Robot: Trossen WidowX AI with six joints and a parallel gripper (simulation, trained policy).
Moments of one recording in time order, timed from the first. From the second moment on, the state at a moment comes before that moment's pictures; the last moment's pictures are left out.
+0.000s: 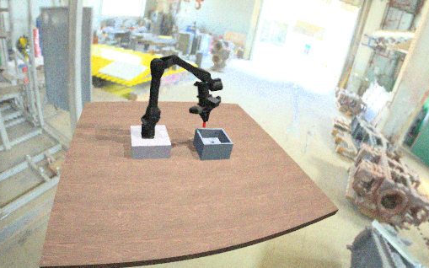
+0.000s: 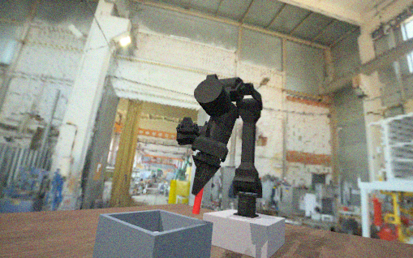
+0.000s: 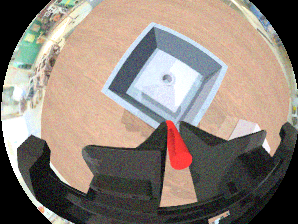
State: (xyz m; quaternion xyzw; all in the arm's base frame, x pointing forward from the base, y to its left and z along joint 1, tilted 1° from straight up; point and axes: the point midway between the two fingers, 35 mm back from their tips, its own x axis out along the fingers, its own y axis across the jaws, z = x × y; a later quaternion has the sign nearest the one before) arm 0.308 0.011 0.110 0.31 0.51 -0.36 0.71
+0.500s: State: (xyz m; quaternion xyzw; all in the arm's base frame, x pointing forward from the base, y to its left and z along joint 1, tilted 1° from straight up) arm 0.339 -0.039 0.094 0.34 0.51 -0.38 0.69
